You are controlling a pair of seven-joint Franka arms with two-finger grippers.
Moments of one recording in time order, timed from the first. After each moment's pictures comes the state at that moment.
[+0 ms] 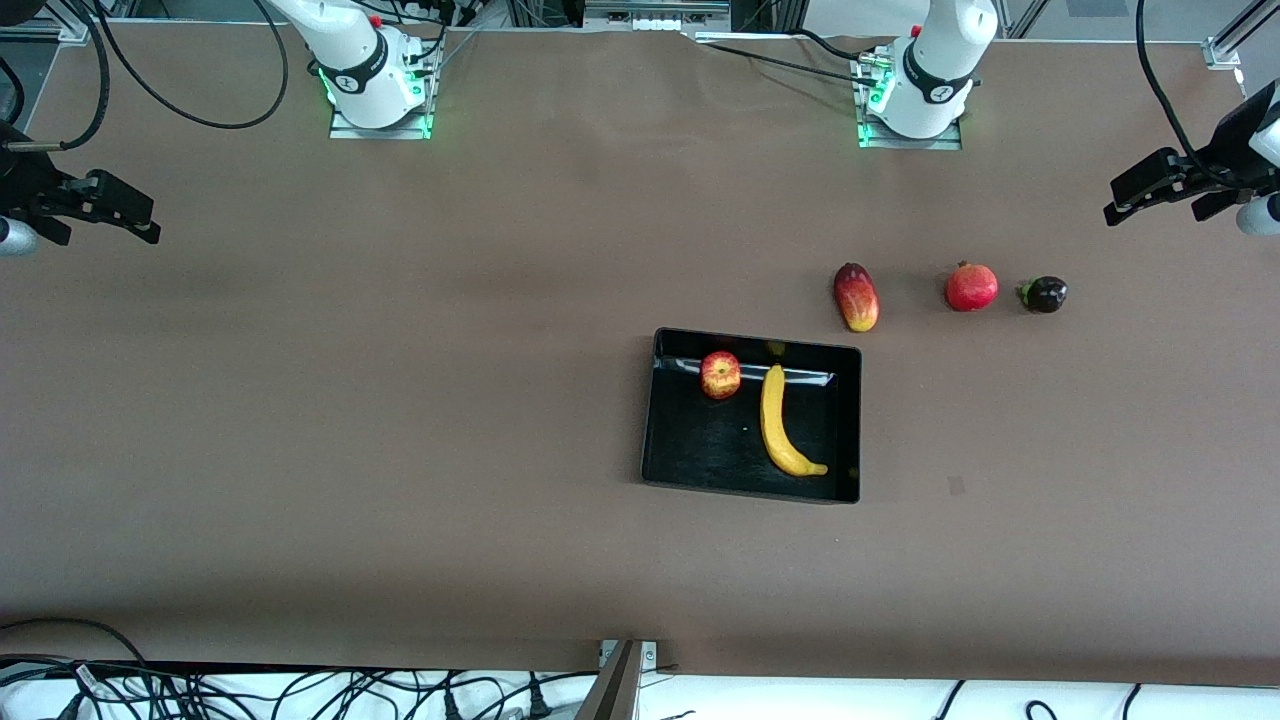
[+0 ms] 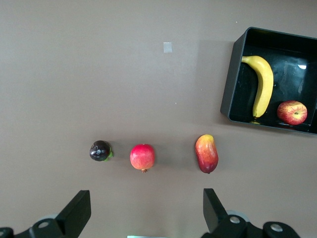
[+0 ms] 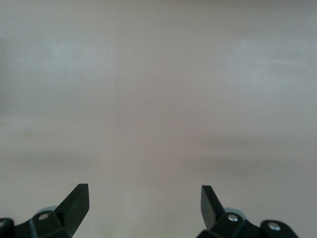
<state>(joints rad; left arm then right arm) -0.16 -0.08 0.18 -1.64 0.00 1.52 -0.07 -0.05 -0.04 0.01 -1.68 -0.03 1.62 -0.08</state>
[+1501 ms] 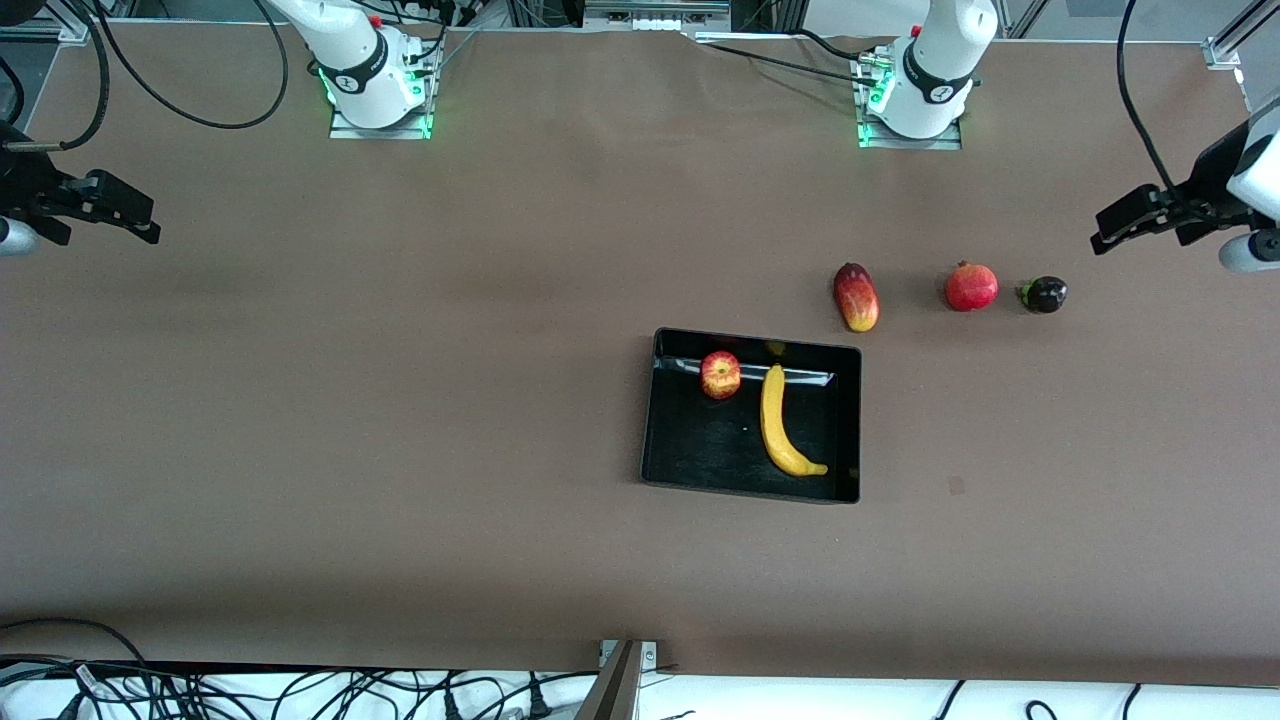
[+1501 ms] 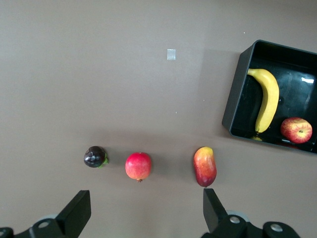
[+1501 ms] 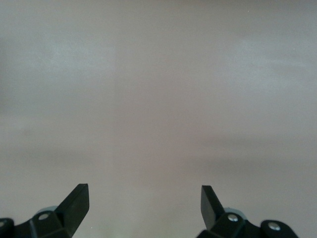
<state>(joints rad) -0.16 -0.02 0.16 -1.65 0.00 1.59 -0.15 -0.05 -0.04 0.01 -1.68 -0.03 1.62 -0.08</state>
